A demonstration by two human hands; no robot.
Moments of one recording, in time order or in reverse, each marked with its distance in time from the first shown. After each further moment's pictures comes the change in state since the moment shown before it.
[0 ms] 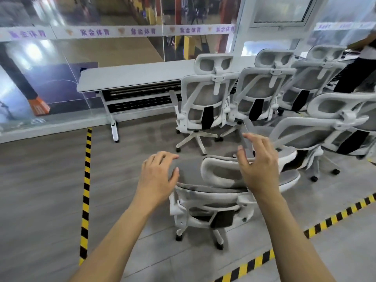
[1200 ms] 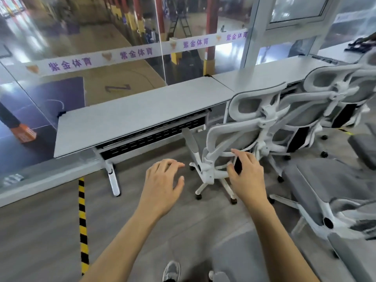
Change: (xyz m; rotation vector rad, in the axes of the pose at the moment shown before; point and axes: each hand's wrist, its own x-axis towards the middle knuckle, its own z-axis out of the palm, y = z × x) left_hand 0.516 -0.326 0.071 -0.016 -0.142 0.075; right_hand 0.379 0.015 0.487 0.040 -0.176 0.373
